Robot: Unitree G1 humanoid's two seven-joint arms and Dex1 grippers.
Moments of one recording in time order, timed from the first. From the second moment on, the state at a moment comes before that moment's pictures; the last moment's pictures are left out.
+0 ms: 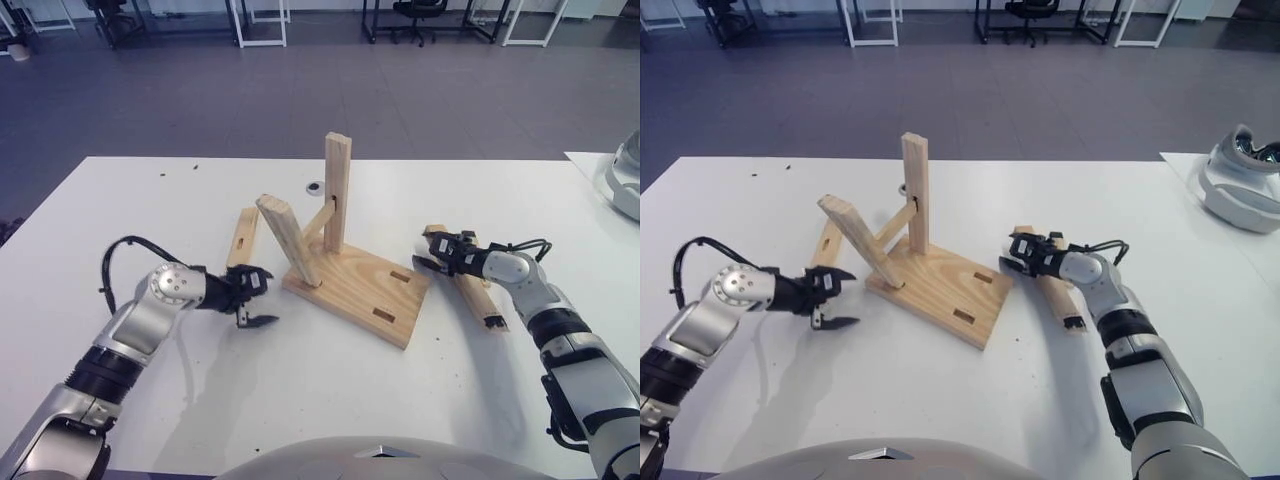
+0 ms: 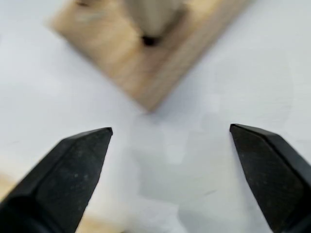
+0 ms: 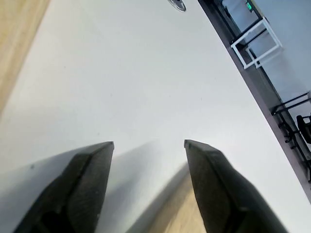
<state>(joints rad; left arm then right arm) -0.21 0.76 -0.32 -0.04 0.02 0.20 -1.06 -0.57 -0.54 0.24 0.93 -0.22 -0.48 0.68</state>
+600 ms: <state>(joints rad) -0.43 0.44 -0.35 0.30 0.14 0.19 -0.69 -0.19 -0.51 0.21 0.36 -0.06 -0.31 0.79</state>
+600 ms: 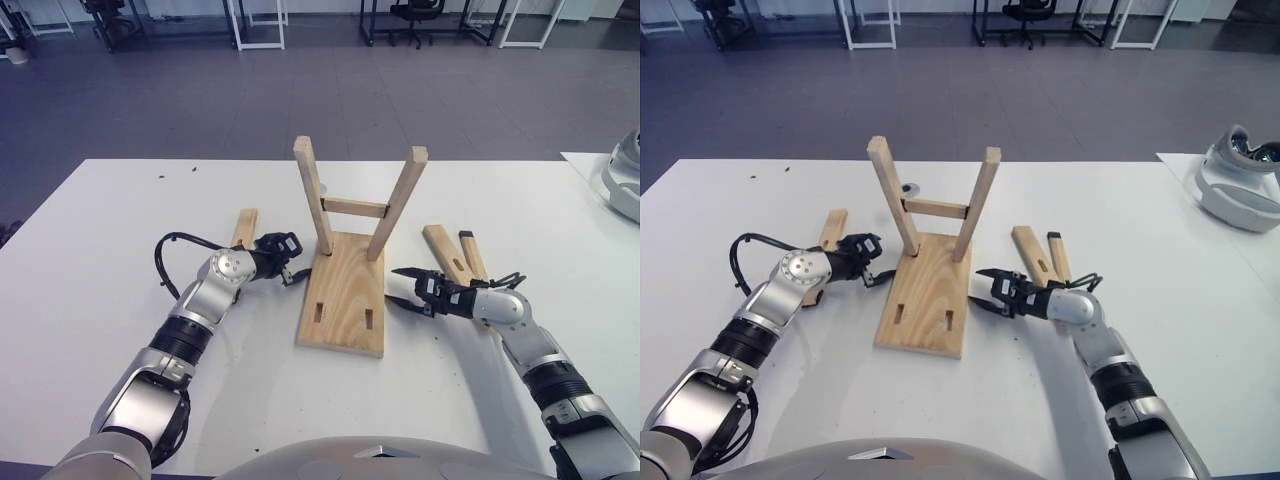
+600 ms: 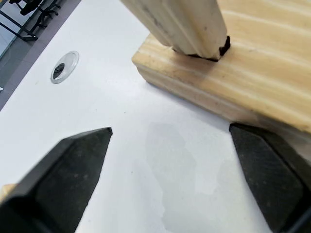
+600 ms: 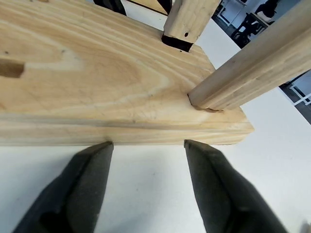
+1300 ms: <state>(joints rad) -0.14 0.55 -0.35 -0.22 0.11 0.43 -0.77 -0.23 -0.50 -0.21 0.47 0.23 0.28 0.51</state>
